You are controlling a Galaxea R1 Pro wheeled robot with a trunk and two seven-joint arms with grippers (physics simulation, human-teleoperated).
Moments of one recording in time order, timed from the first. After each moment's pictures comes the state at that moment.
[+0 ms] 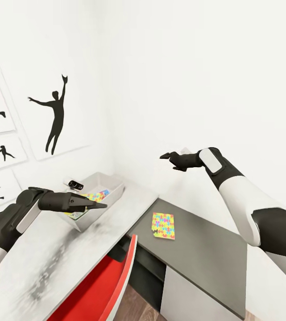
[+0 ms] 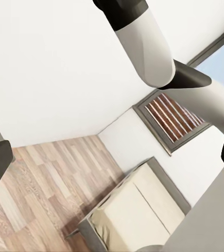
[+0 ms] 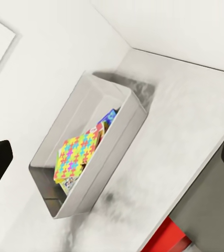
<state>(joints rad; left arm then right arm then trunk) -0.85 0.46 -0.36 -1.13 0.60 1.04 -1.57 -1.37 -0.03 0.16 -0.45 -0.85 0.84 0.06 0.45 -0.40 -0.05</state>
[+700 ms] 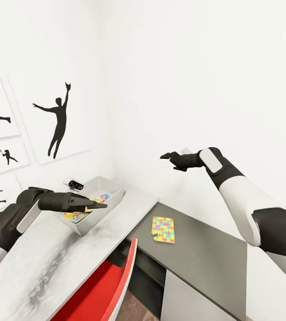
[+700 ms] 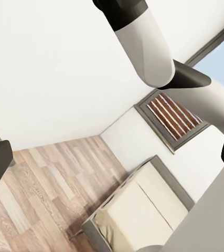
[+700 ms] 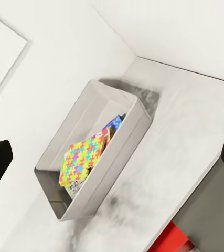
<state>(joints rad) -0.85 0.46 -0.36 -1.13 0.60 1.04 -1.57 -1.37 -0.04 0.16 -0.45 -0.85 0.84 0.06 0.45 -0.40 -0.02</state>
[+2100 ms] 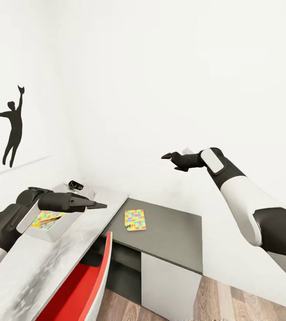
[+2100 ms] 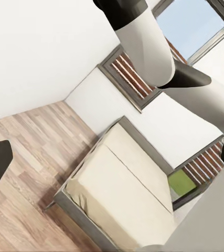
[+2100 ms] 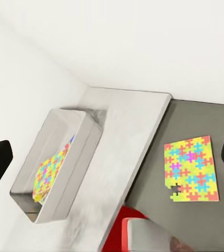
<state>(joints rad) -0.85 0.46 -0.36 -1.13 0.60 1.04 -1.57 -1.37 -0.05 0.16 -0.45 -0.85 0.84 0.06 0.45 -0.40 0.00</state>
